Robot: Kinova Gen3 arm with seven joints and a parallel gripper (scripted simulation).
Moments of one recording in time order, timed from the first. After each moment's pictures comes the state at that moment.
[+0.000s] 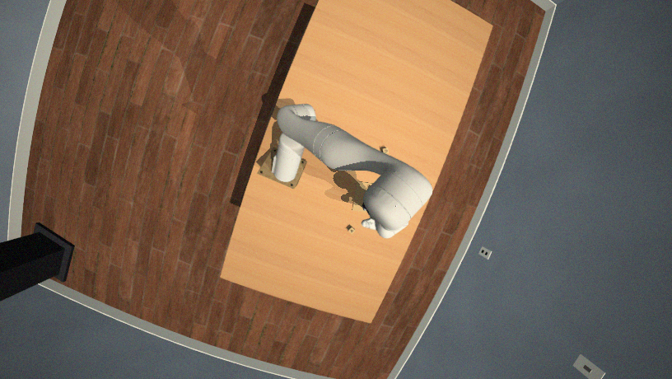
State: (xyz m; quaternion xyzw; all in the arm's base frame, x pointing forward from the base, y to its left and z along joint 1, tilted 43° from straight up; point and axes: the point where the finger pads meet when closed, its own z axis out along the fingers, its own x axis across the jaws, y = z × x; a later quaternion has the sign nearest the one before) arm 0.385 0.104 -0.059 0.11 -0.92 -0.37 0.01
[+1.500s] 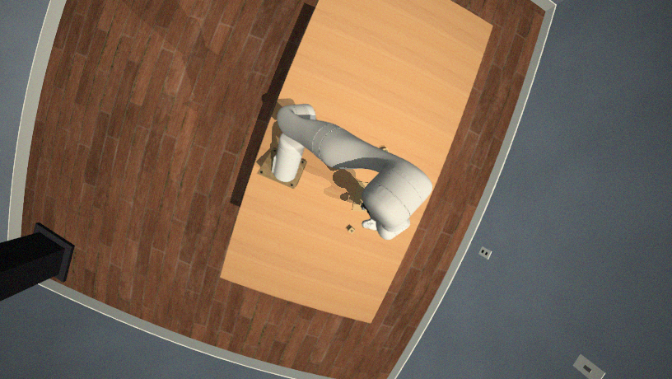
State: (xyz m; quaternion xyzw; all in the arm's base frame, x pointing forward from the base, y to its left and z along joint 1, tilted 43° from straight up) arm 0.383 0.098 -0.050 0.11 -0.92 -0.37 0.02
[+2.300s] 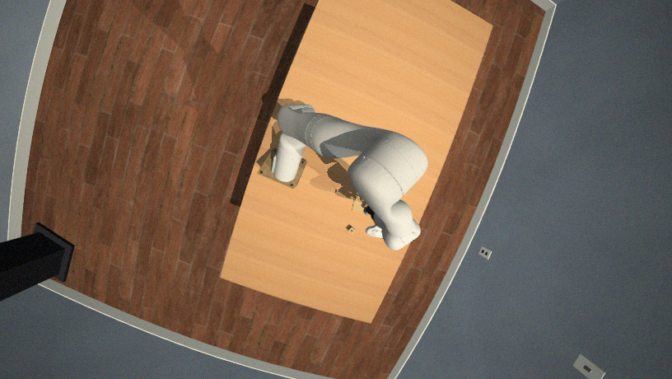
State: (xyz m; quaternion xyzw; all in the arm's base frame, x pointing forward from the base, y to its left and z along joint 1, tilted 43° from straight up) arm 0.393 0.045 0.002 0.11 -0.92 -0.37 0.02
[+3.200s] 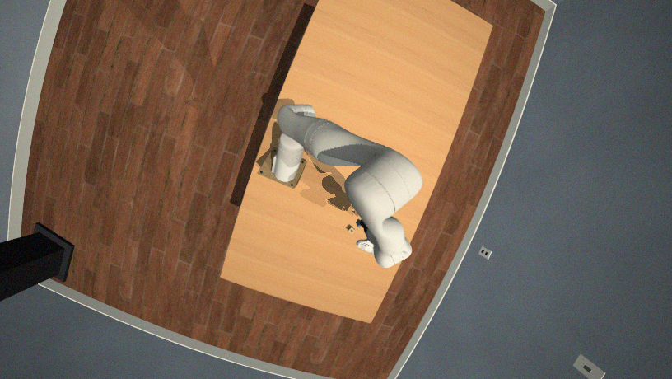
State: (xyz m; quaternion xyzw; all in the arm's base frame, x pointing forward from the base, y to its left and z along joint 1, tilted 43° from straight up) arm 0.397 -0.006 -0.038 0.02 -0.93 -0.35 0.05
